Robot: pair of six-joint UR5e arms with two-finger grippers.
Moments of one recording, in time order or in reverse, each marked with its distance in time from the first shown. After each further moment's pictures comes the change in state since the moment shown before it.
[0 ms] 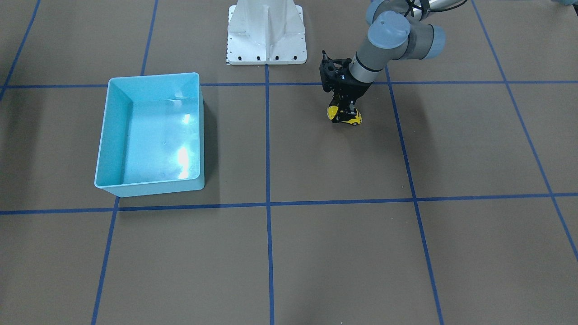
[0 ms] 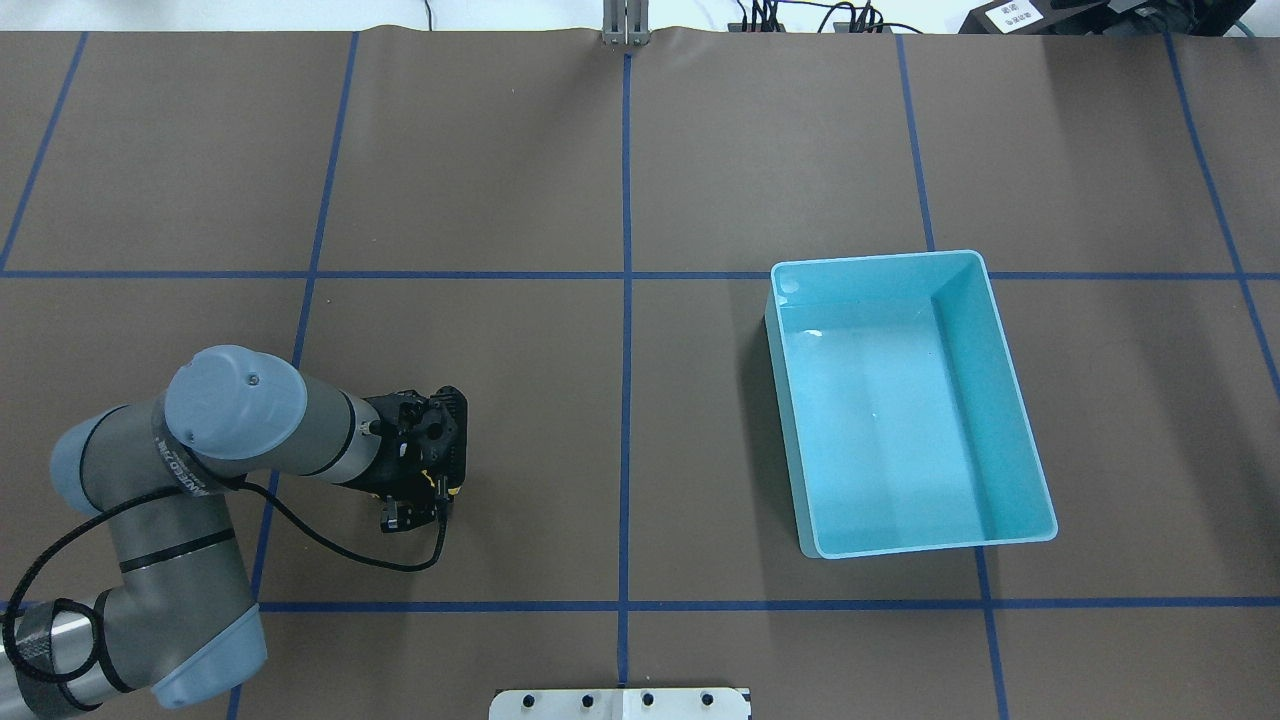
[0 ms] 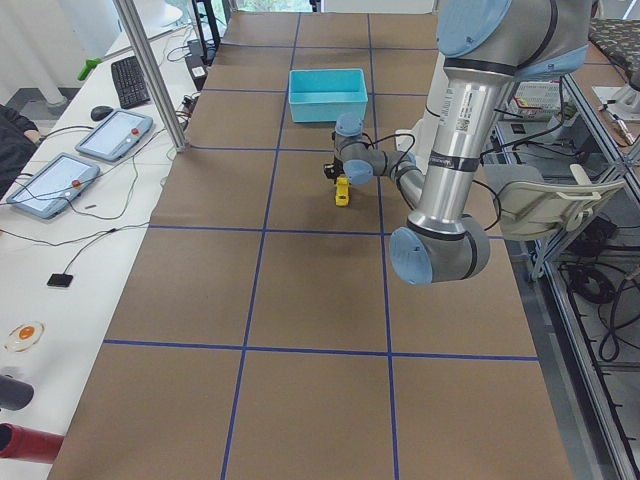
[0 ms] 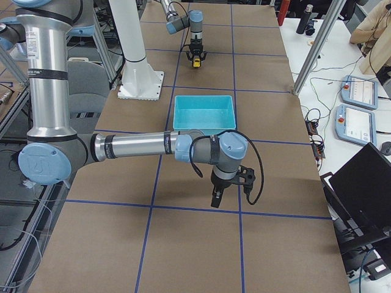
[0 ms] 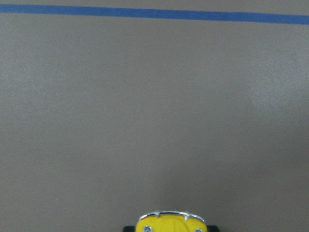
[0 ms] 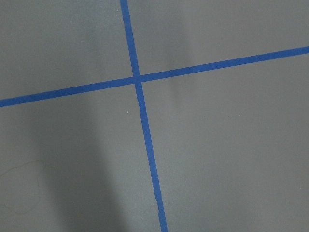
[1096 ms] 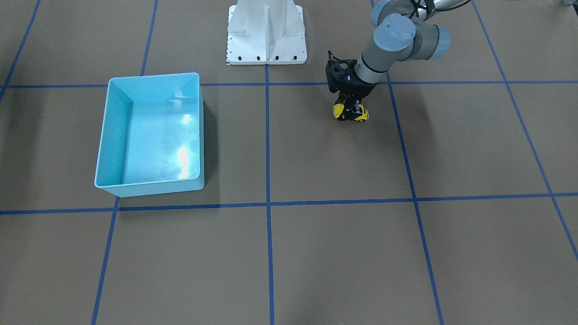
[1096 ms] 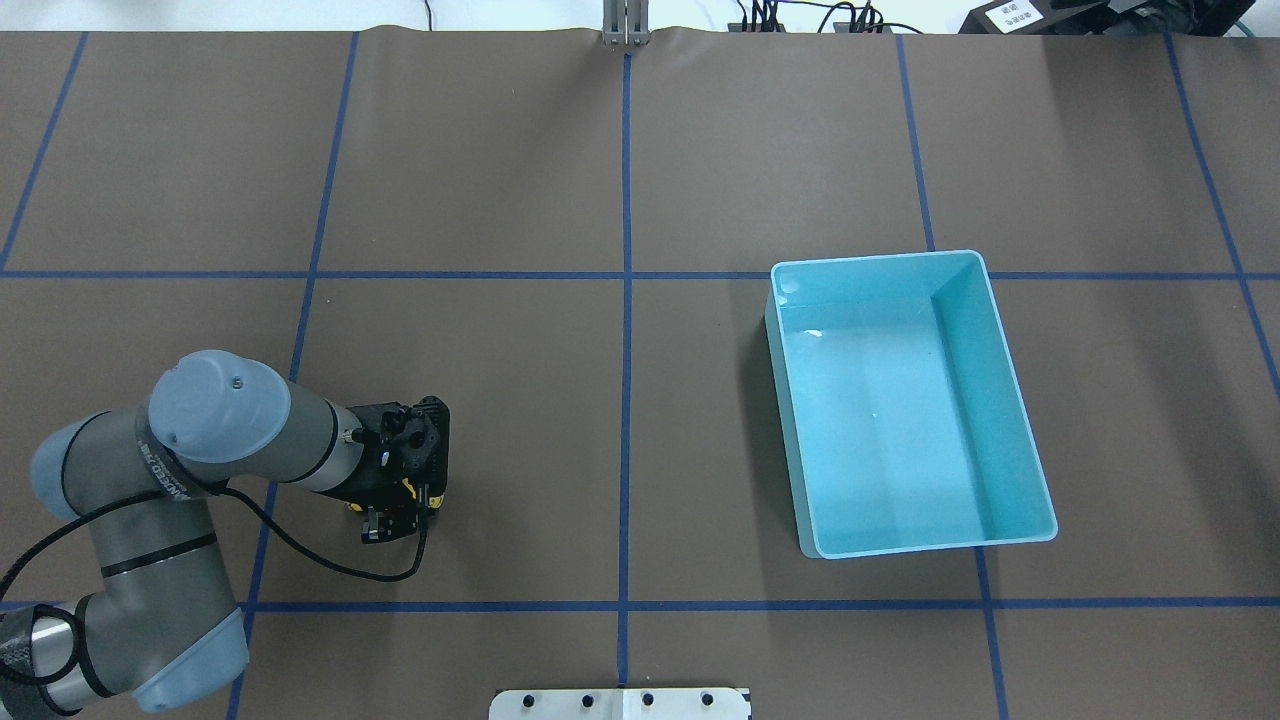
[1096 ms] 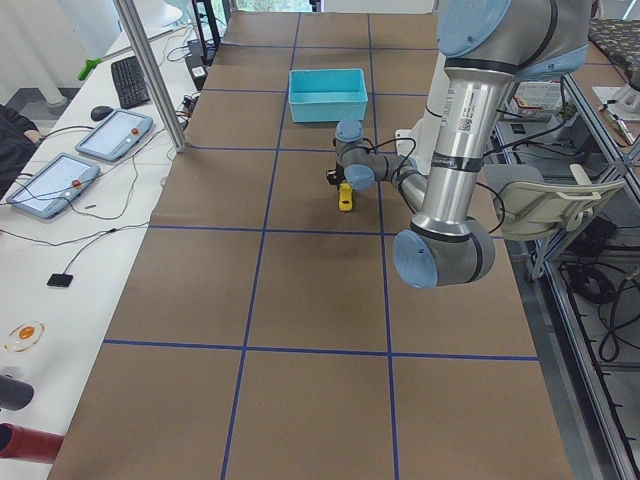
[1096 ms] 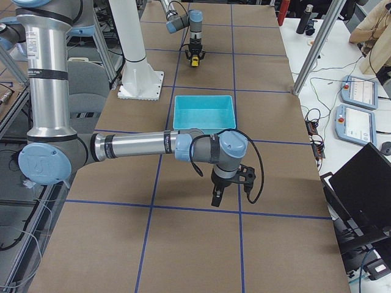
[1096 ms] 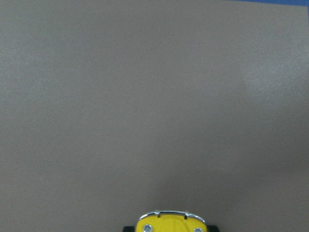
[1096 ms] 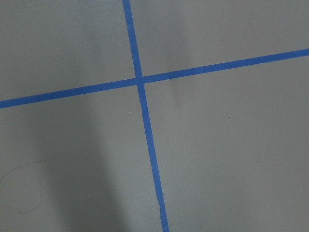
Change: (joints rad) left arm -0.001 0.037 -0.004 -0.004 -0.034 -0.001; right arm 0.000 0.001 0.007 0.000 0.000 0.001
